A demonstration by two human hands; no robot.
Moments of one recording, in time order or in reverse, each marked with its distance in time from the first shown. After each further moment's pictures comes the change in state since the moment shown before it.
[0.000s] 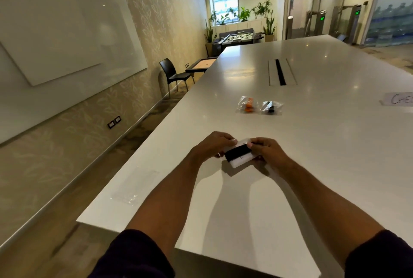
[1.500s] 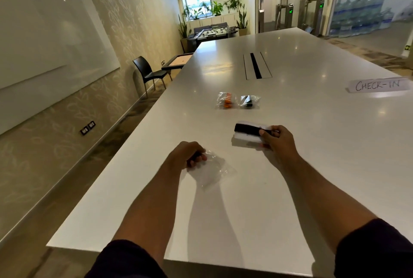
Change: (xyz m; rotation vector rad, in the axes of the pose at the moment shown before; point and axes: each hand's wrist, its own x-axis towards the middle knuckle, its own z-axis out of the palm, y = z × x) left_hand 0.016 -0.039 -0.007 -0.319 0.015 -0.374; right_hand -0.017 -0.001 -0.054 0.258 0.436 -0.105
